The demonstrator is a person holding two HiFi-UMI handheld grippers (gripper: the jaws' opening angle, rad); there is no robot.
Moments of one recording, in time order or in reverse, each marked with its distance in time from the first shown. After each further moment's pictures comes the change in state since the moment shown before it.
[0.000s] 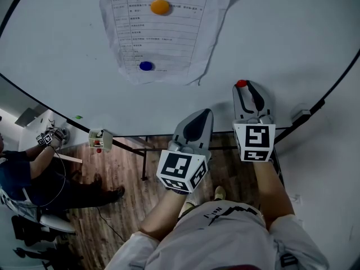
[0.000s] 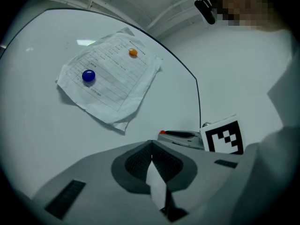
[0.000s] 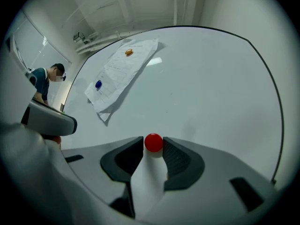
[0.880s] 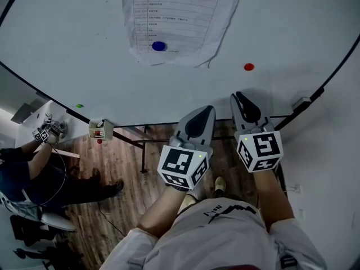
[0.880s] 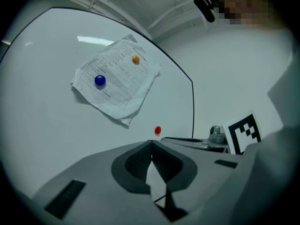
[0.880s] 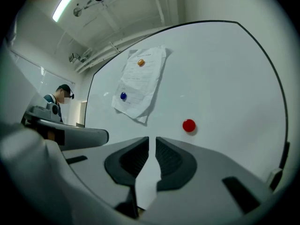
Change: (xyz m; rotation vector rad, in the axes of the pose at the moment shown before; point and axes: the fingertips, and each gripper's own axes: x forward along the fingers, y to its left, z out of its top) left arm -0.047 -0.001 -0.009 -0.025 0.024 -0.041; right arm -0.058 0.069 -0.005 0.209 0.044 0.159
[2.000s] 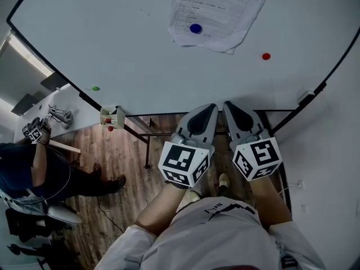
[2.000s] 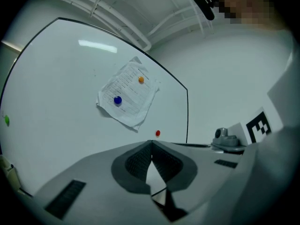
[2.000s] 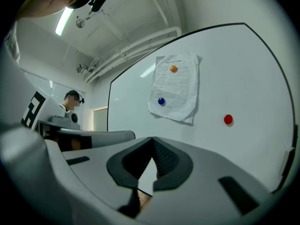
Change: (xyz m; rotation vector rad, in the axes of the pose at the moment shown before) left arm -0.098 0.017 0.016 0.009 -0.024 -0.025; right arm -0.037 0.139 0.009 0.072 -0.023 0.134
